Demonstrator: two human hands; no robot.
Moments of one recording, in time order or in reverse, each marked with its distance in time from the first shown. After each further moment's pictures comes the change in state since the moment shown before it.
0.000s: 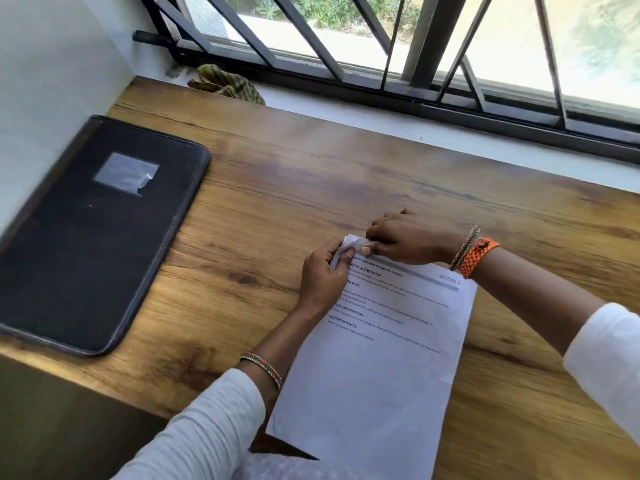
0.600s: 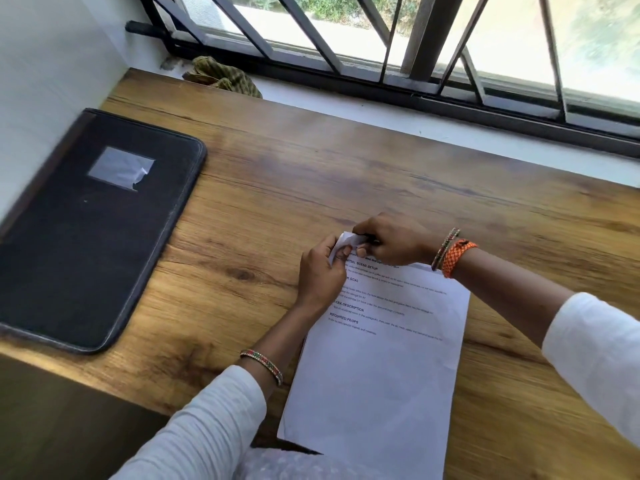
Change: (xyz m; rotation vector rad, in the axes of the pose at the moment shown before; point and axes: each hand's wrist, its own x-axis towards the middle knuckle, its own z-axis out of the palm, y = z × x) left_hand 0.000 -0.002 0.000 0.127 0.054 0.026; right_hand 0.007 -0.015 0.007 0.189 0.087 0.039
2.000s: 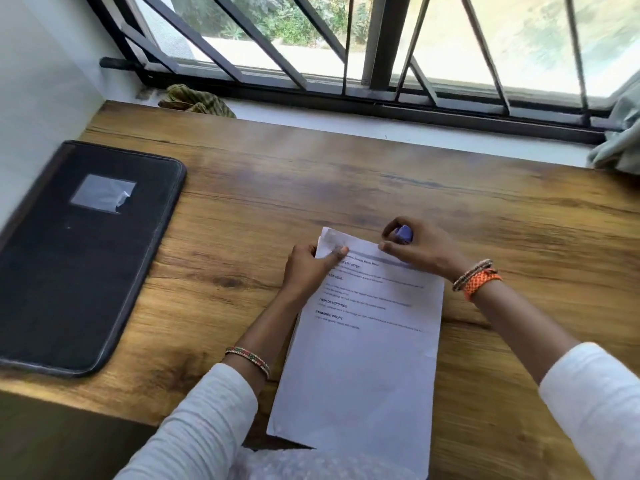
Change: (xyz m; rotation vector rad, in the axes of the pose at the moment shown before) left_hand 0.003 0.018 -0.012 -0.207 -0.222 -0.395; right_hand -0.076 0.035 0.026 0.347 0.418 0.406
